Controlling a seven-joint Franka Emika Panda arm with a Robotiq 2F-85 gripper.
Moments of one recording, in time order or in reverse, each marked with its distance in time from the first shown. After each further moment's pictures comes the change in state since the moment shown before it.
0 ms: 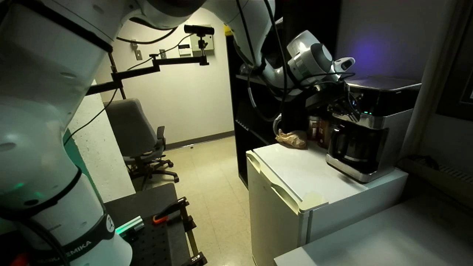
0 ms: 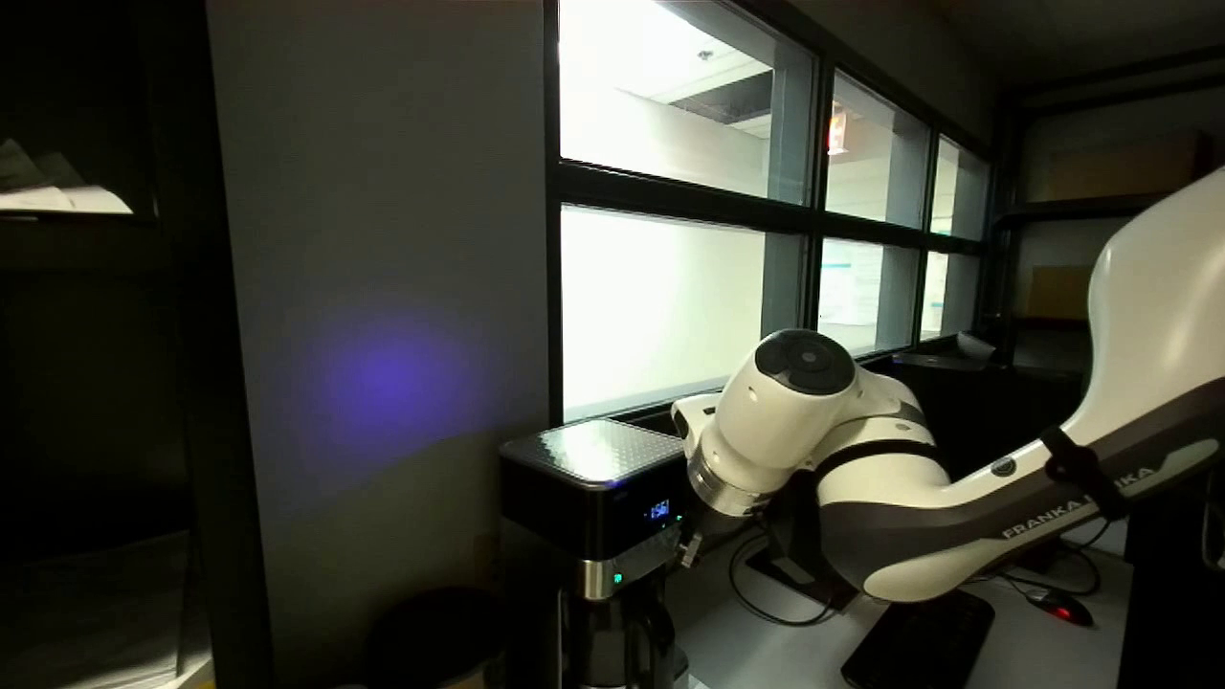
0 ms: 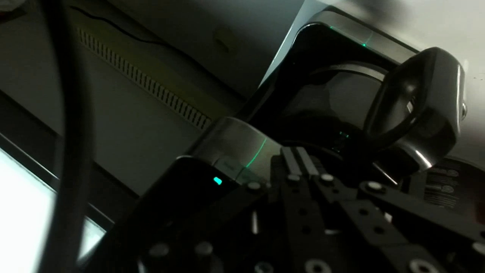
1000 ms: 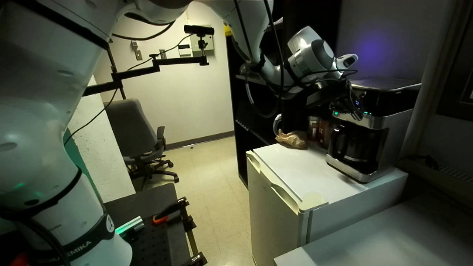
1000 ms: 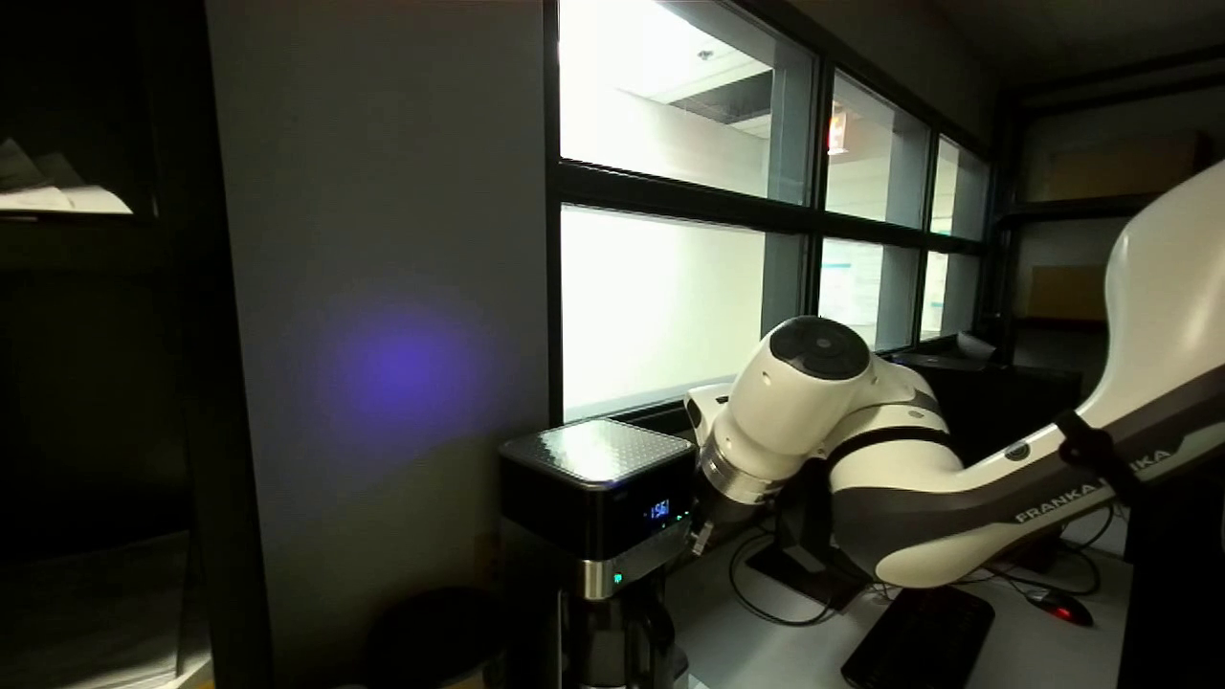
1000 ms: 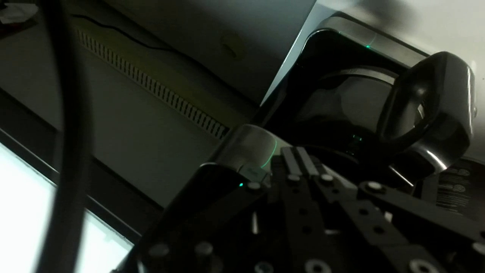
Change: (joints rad) arm 0.008 -0.036 -0.028 -0.039 0.022 0.011 0.000
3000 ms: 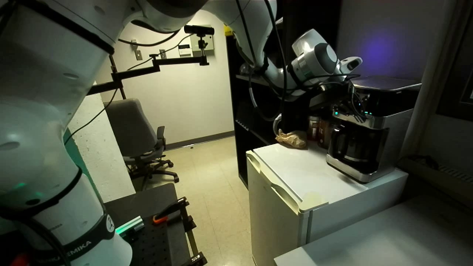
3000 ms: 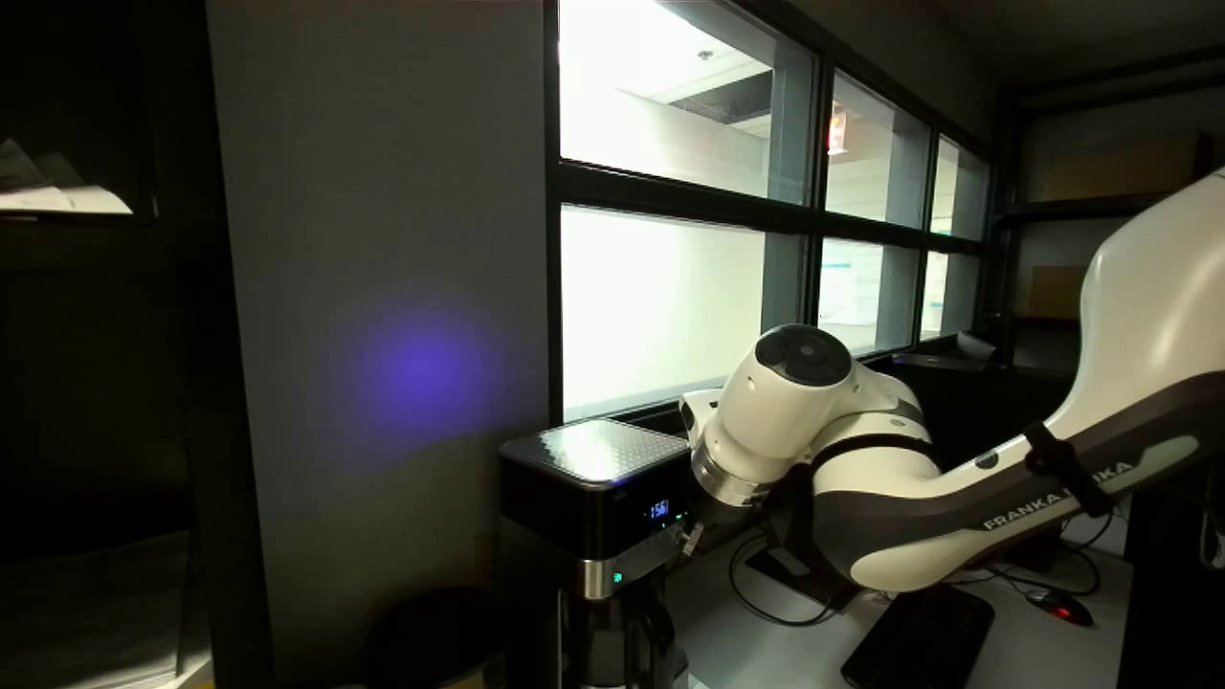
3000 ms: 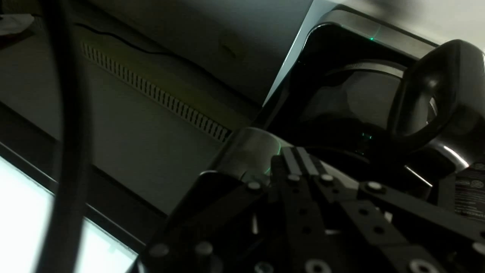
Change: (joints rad) arm 0.016 0.052 -0.030 0.059 0.062 -0.001 -0.002
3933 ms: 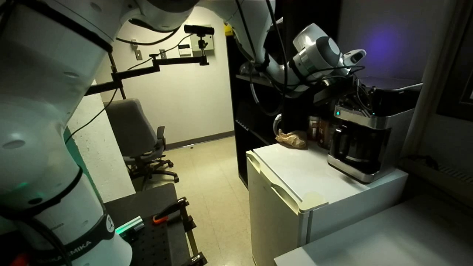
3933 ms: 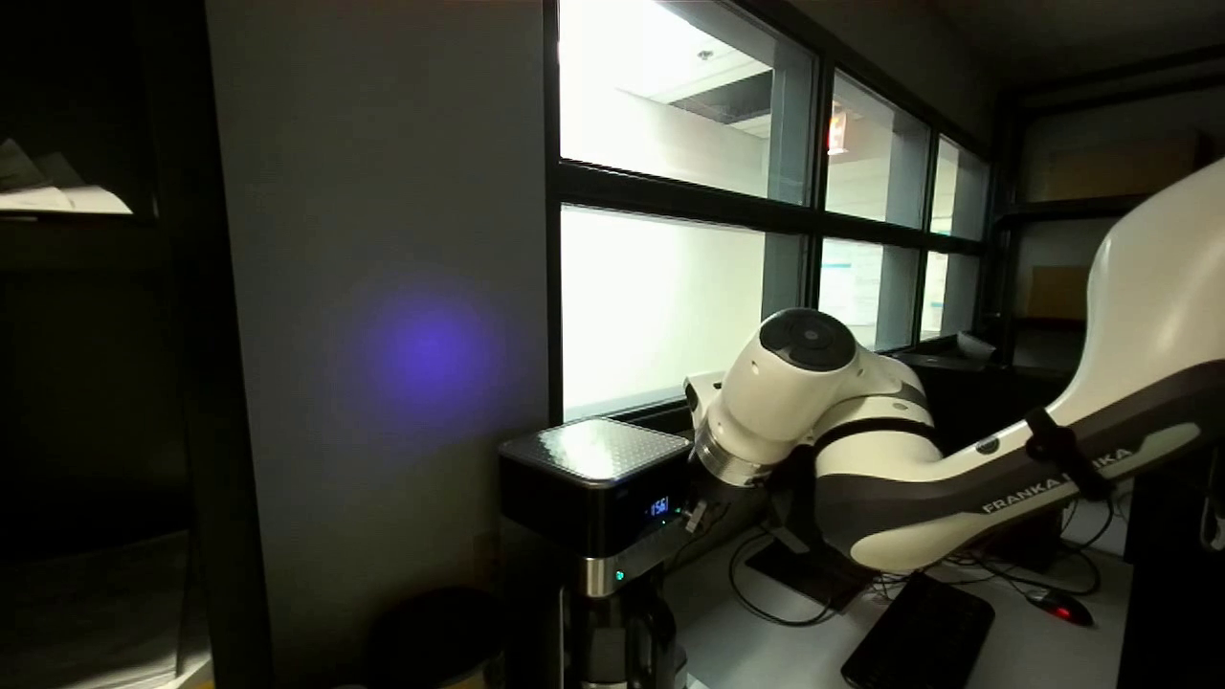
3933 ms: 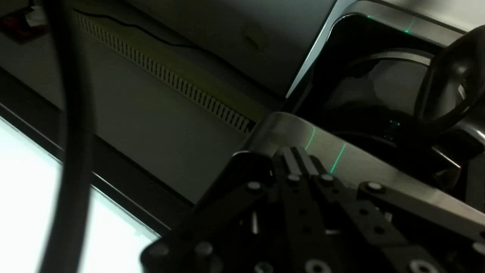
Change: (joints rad) arm 0.038 -0.014 -0.067 0.008 -0.007 0.006 0.009
